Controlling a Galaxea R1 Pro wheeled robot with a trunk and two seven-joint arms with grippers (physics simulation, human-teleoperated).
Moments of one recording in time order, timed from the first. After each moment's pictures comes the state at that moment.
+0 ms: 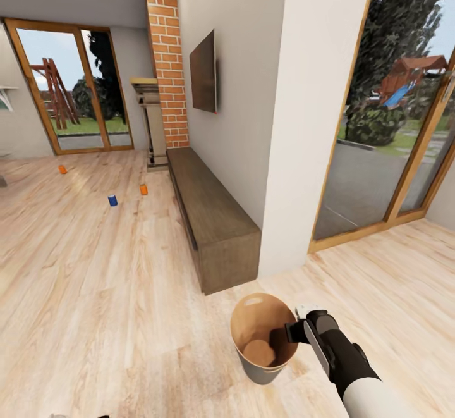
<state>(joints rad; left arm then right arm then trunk) 0.15 0.27 0.37 -1.20 0.17 0.25 -1.39 -0.54 0.01 0.03 -0.80 0.02 0.78 0.01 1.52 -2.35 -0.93</state>
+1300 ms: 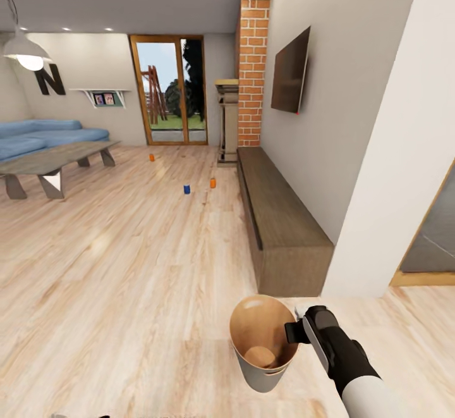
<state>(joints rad) 0.15 0.27 0.37 -1.20 0.17 0.25 -1.39 -0.54 0.02 0.03 -0.84 0.02 0.89 0.01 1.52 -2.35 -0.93</state>
